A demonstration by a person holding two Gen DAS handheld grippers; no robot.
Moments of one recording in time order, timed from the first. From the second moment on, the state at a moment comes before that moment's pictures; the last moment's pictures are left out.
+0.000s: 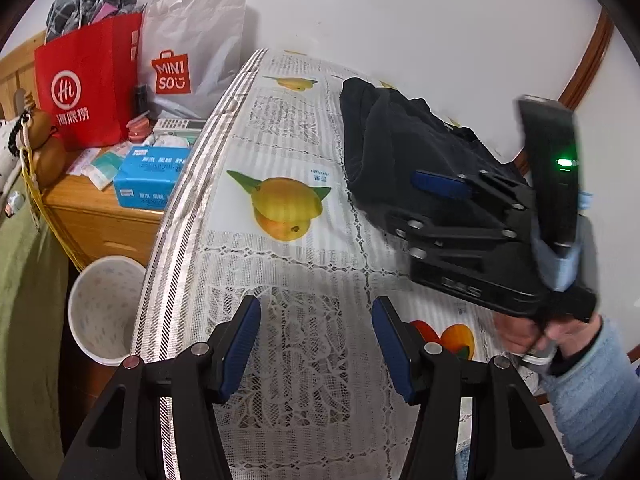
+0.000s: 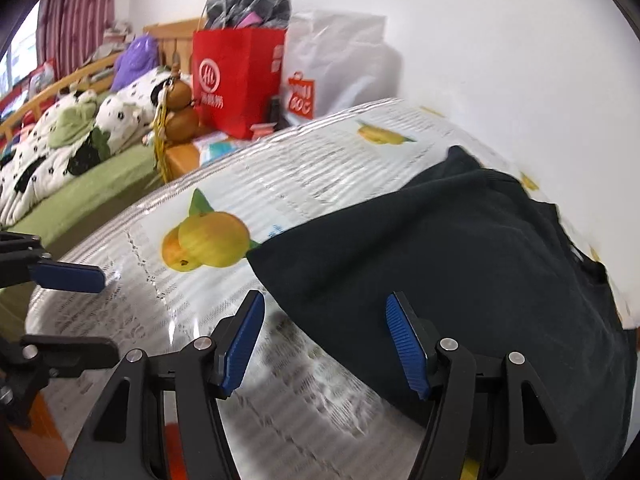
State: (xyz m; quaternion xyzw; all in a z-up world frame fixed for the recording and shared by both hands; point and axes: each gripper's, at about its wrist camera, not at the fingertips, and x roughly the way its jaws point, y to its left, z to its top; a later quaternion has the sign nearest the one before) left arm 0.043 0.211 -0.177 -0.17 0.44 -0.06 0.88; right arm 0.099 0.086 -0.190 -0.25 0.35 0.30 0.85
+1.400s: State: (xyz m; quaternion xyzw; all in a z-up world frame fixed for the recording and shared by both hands) left arm 0.169 -0.049 -0.163 -0.03 0.43 -0.17 0.89; right arm 0.149 -0.247 -0.170 0.12 0.33 0.14 0.93
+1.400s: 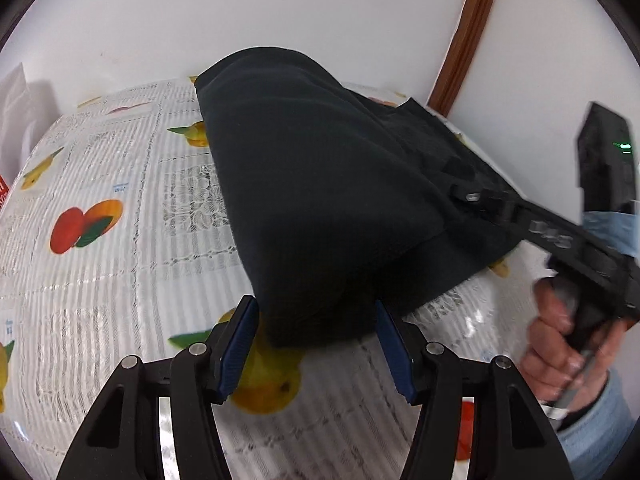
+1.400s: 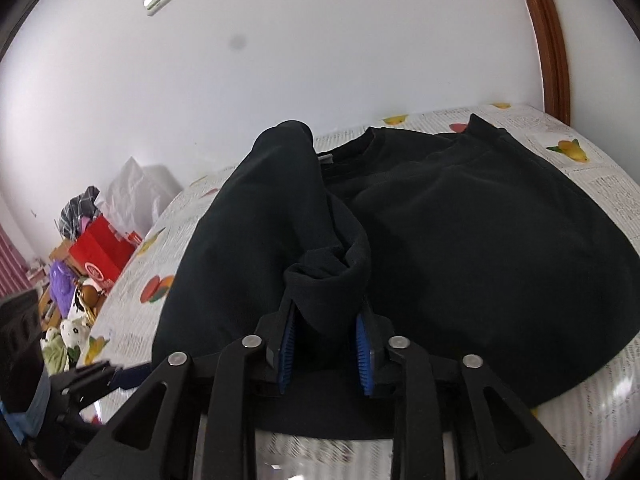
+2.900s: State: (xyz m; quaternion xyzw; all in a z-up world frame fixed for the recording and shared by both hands) left arm 0.114 0.034 -0.158 -0.02 0.43 -0.07 0.90; right arm 0.192 -0.139 -0.181 0.07 0.36 0.21 0.91
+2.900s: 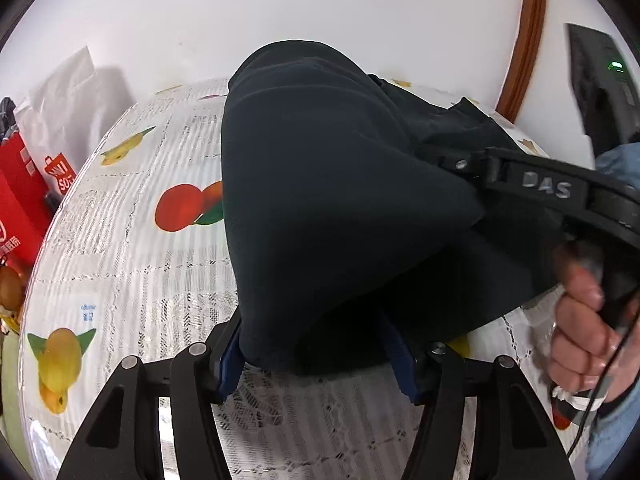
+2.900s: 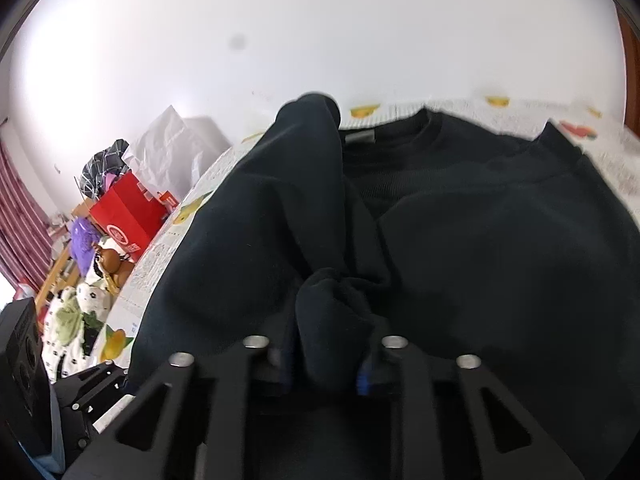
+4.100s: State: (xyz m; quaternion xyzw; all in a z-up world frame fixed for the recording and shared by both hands) left arm 0.135 -0.002 -0.157 0.00 0.44 -0.09 0.90; right arm 0.207 -0.223 -0.184 0.10 0.37 0.15 0.91
